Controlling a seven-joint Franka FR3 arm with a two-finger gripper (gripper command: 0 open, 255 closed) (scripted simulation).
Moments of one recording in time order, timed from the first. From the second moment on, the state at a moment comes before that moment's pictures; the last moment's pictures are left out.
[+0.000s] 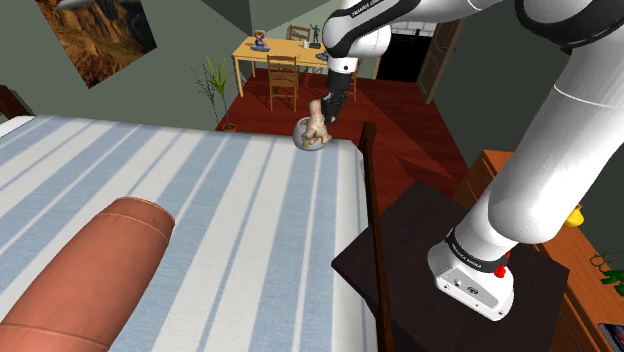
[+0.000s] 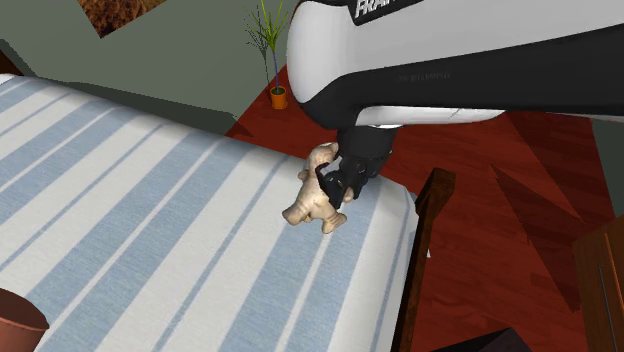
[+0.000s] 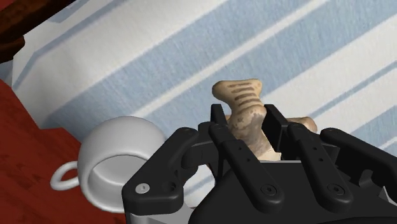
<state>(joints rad) 0.08 0.12 -0.21 -2.08 0.23 2.11 -0.41</state>
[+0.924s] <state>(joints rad) -0.09 0.56 -0.25 -1.40 0.29 1.82 -0.55</state>
